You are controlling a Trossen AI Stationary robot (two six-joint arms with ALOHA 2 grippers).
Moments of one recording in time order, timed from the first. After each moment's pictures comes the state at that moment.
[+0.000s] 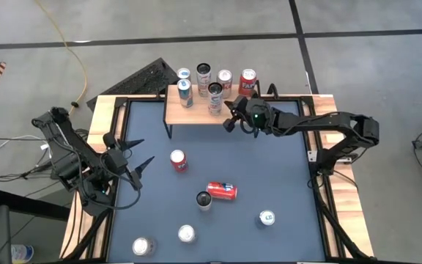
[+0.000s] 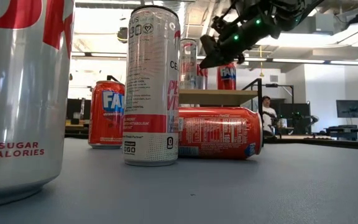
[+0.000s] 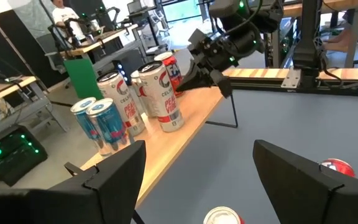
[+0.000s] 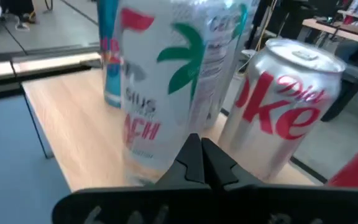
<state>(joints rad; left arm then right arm) -0.86 1.11 1.26 -1.11 -1.38 -0.75 -0.30 1.48 0.95 0.24 0.44 -0.03</state>
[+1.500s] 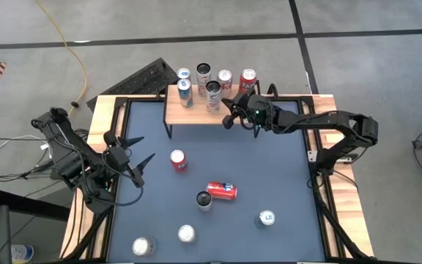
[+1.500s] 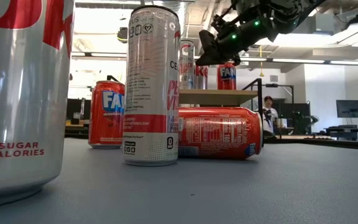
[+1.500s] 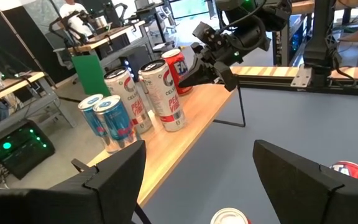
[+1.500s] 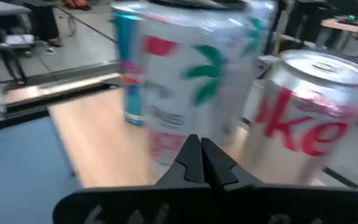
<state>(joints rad) -0.82 1.11 1.26 -1.11 -1.37 -0.75 -0.32 1.49 0.96 0.32 0.34 0.03</state>
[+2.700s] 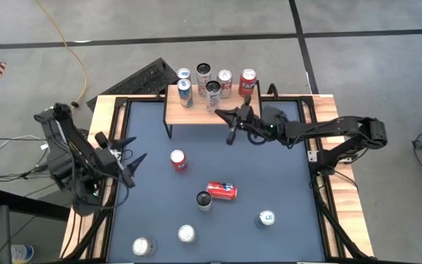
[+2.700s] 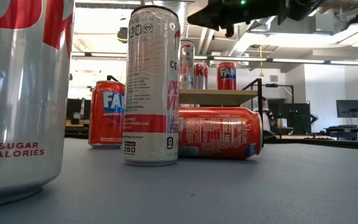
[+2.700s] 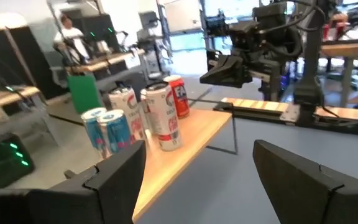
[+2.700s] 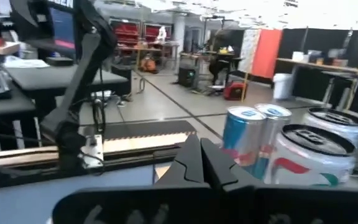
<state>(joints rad) -0.96 1.03 1.16 -1.14 -1.53 -0.90 -0.16 1.40 0.91 0.57 0.25 -0.09</state>
